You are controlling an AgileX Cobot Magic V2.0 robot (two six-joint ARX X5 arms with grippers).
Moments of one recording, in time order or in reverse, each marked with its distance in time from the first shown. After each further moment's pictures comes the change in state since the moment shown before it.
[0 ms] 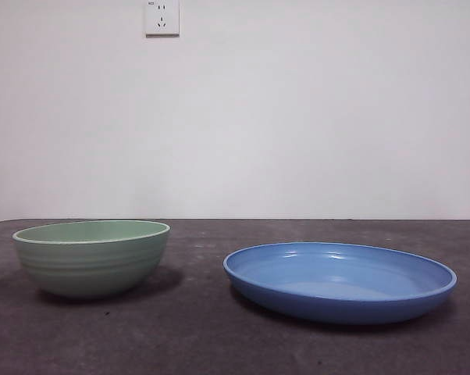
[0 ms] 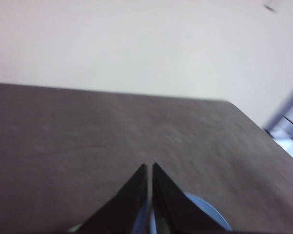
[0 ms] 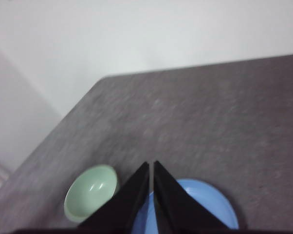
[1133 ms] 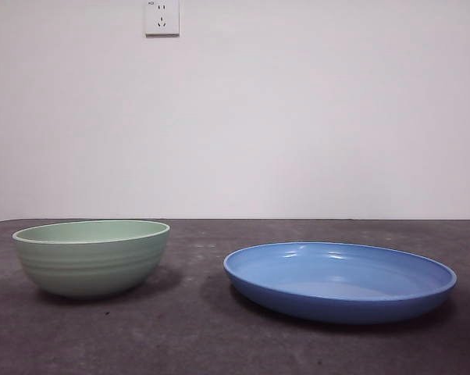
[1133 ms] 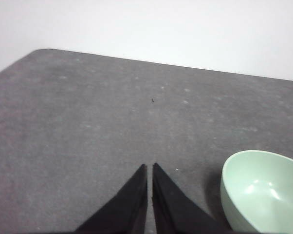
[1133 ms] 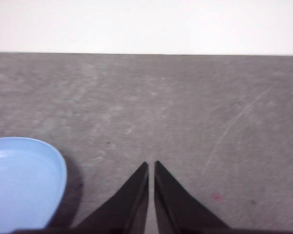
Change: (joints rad) left arm 0.204 -0.690 -0.930 0.303 -0.318 0.127; right arm -0.072 -0.645 -0.994 0.511 0.437 -0.209
